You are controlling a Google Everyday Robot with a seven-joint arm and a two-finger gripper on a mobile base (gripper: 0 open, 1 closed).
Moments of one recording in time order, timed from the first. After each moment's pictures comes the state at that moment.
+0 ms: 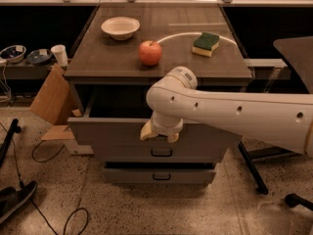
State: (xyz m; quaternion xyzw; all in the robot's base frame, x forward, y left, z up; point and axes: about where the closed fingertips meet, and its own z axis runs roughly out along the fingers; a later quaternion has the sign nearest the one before) arm 0.566 -0.032 0.639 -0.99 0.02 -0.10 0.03
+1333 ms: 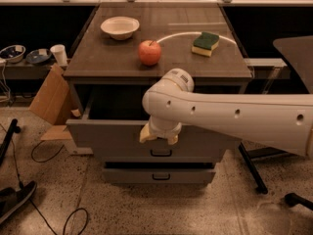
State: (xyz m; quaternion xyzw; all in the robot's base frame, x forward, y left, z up) arm 0.556 -0.027 0.642 -0.99 0.01 -0.11 0.02
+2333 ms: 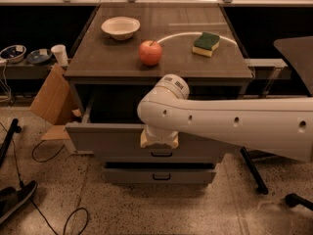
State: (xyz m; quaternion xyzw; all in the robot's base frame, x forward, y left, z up) arm 0.540 -0.019 0.641 -0.99 0.01 -0.12 0.01
